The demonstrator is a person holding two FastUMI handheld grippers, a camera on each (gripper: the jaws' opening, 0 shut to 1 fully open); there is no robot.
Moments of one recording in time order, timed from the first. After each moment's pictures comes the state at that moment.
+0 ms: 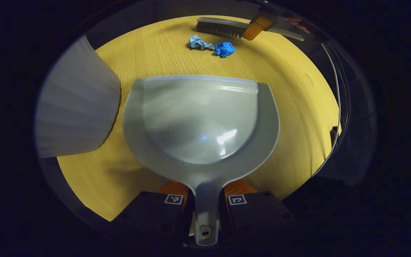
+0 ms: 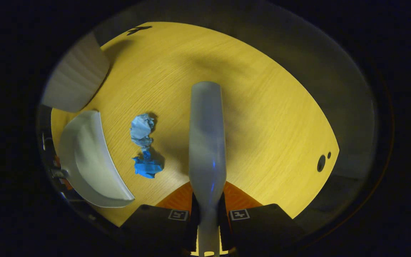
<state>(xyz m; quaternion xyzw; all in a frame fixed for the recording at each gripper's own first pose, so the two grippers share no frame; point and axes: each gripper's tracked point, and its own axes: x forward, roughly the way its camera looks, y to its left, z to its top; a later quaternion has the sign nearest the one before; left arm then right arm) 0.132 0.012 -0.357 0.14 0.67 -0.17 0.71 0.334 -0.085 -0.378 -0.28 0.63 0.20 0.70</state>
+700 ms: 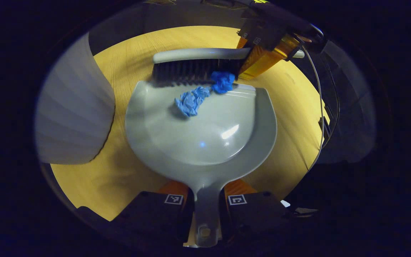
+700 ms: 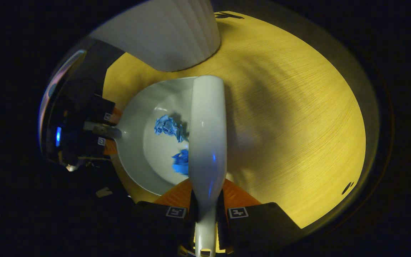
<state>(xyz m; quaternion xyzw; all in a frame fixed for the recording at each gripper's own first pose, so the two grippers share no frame) 0.137 0.015 -0.365 0.13 0.61 -0.25 0.74 0.240 -0.012 -0.371 -0.20 0.67 0.39 0.60</state>
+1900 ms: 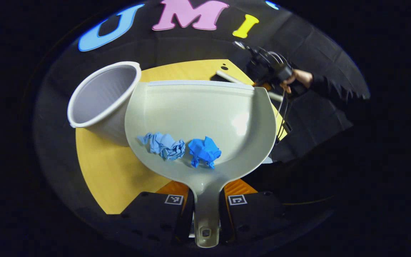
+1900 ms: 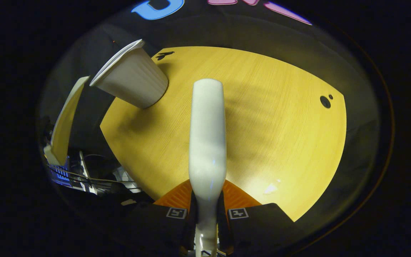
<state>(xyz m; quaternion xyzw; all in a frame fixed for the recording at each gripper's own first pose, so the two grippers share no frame) 0.171 0.049 -0.238 0.08 0.55 -0.23 0.80 0.215 -0.117 -0.308 -0.03 0.62 0.22 0.75</state>
